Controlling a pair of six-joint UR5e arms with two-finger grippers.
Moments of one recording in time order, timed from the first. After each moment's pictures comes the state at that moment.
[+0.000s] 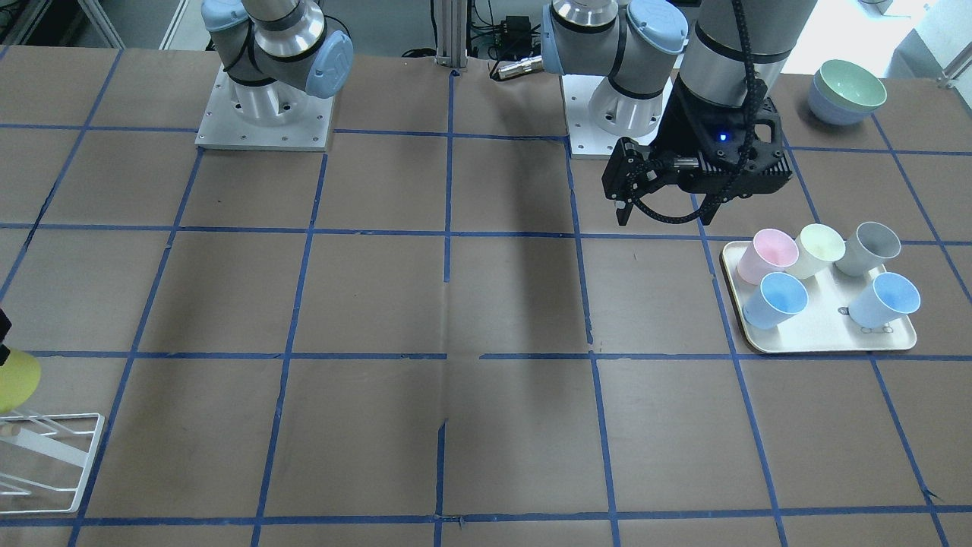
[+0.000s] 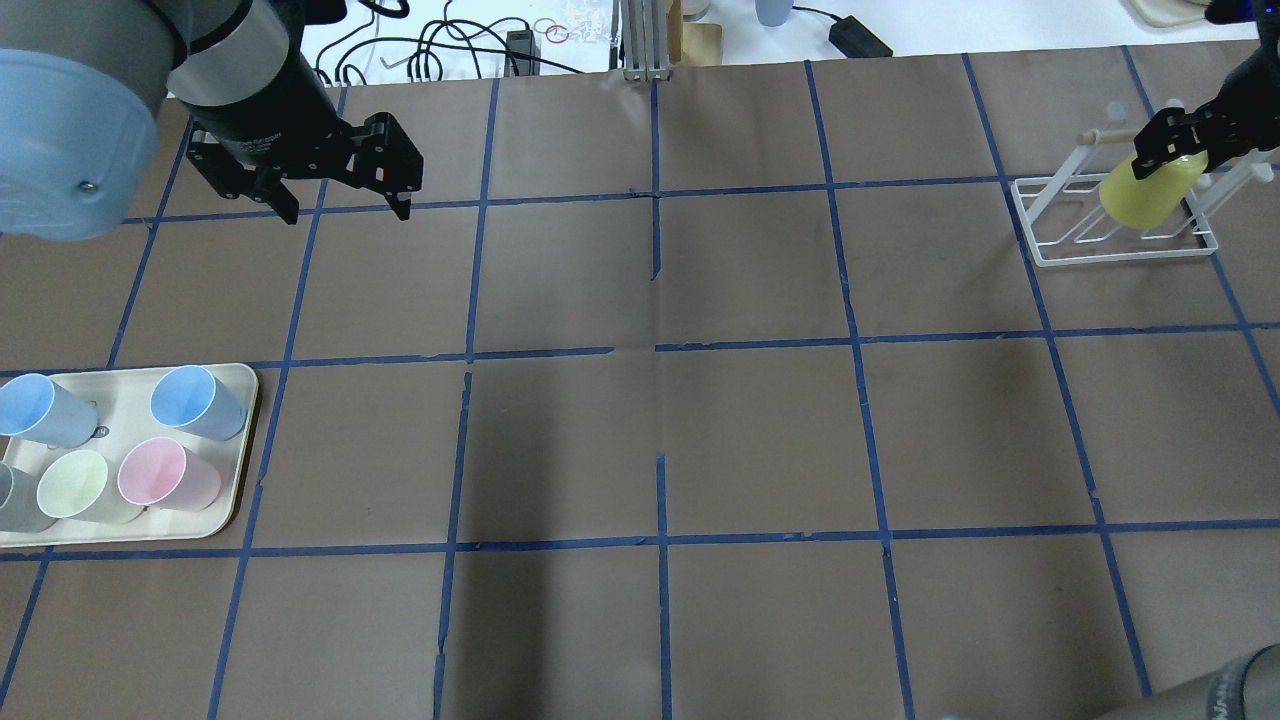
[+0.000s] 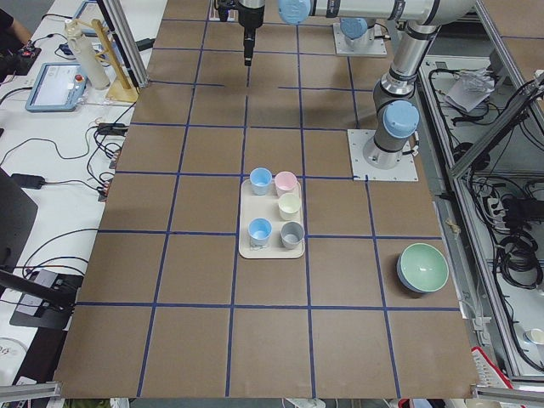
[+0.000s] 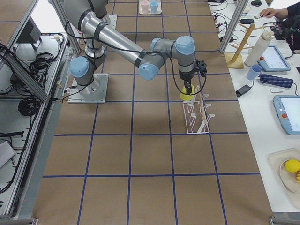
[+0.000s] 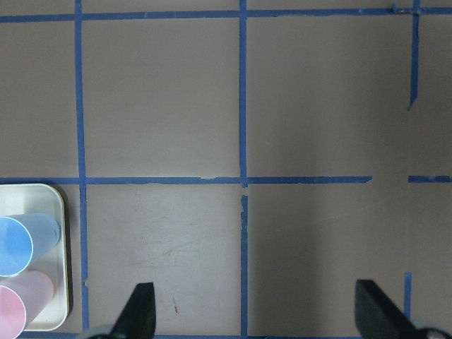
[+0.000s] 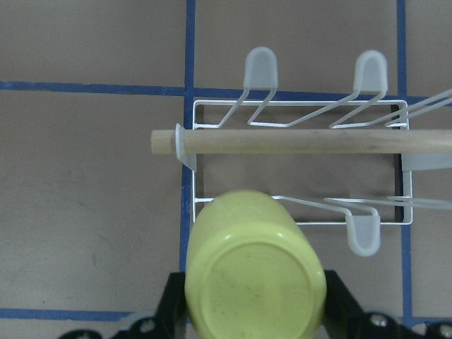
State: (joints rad) left arm -1.59 -1.59 -1.56 -1.46 1.60 -0.03; right arm 1.08 -1.29 1.62 -2.12 -1.48 -0.52
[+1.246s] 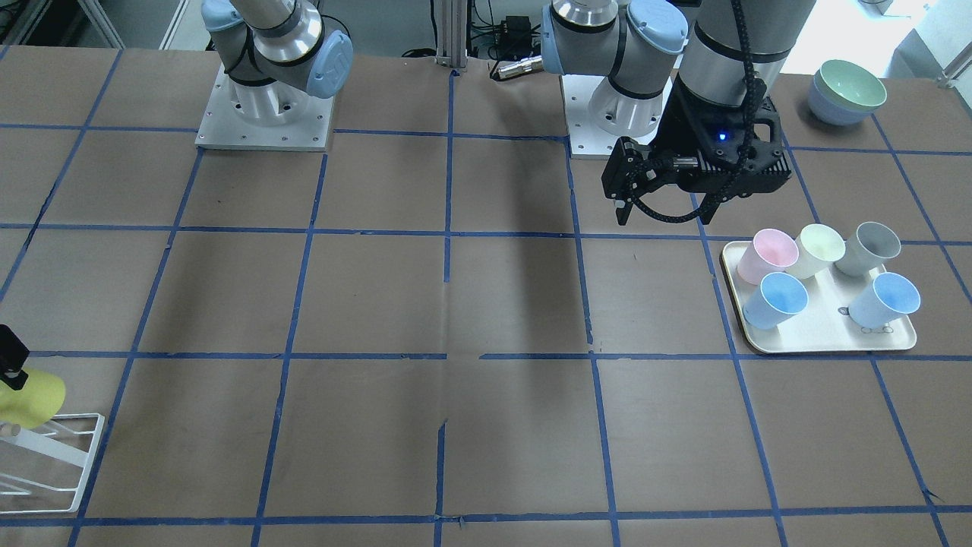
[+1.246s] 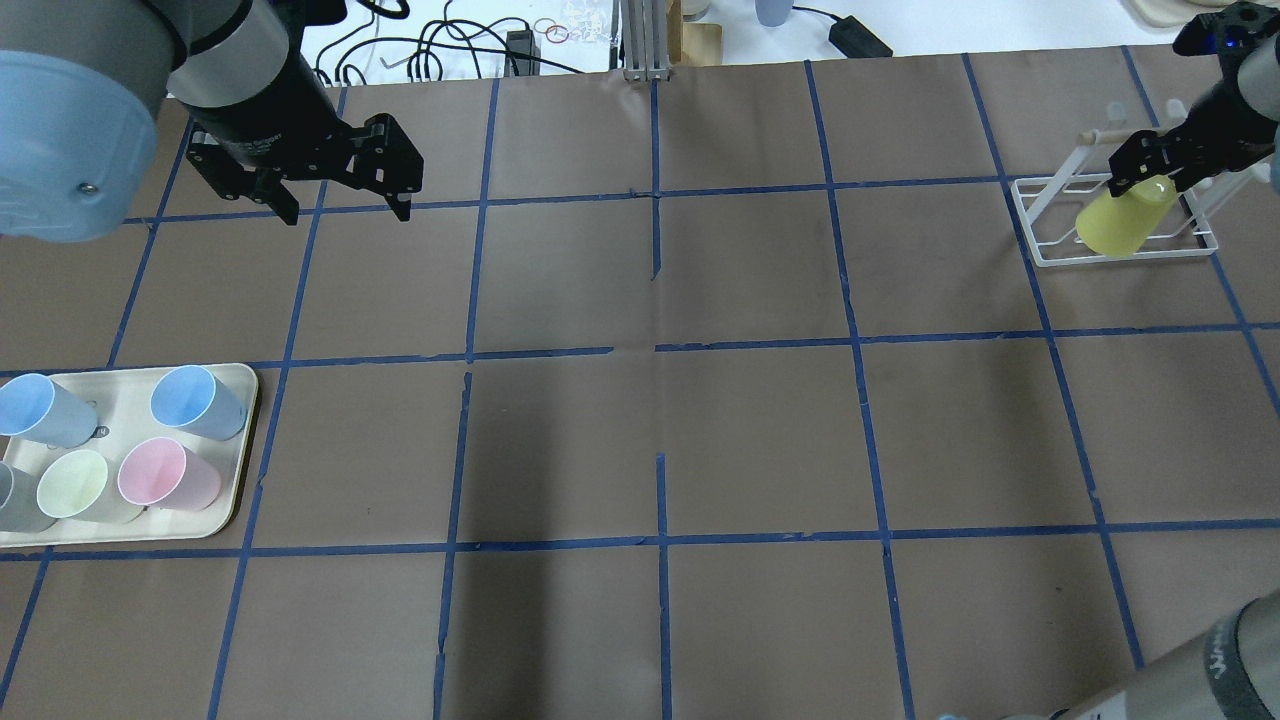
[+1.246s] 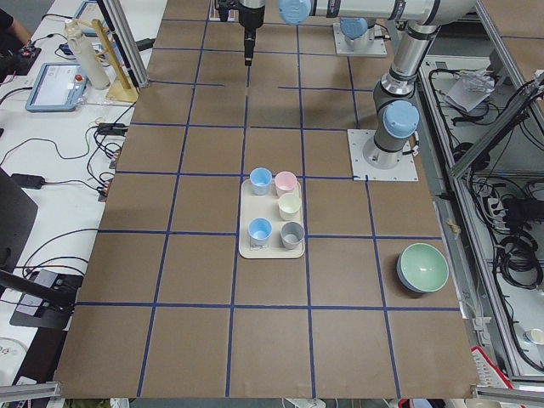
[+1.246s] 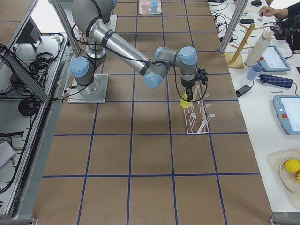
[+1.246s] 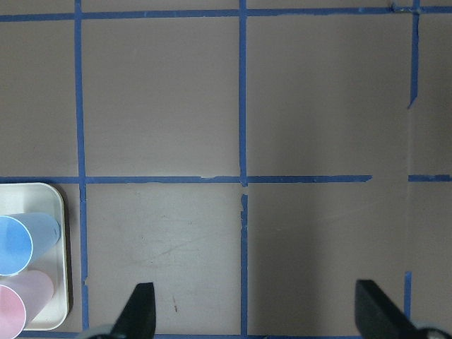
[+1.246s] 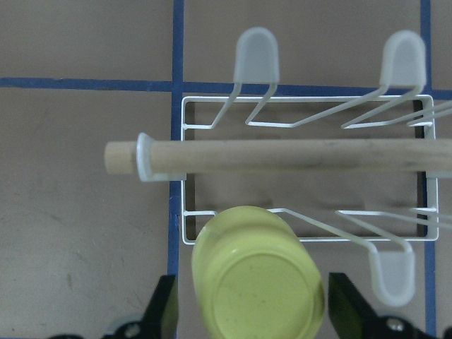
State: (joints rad) left arm -1.59 -1.59 -1.56 -1.46 1.60 -0.03; right arm 1.08 -1.21 1.62 -2.18 -1.48 -0.52
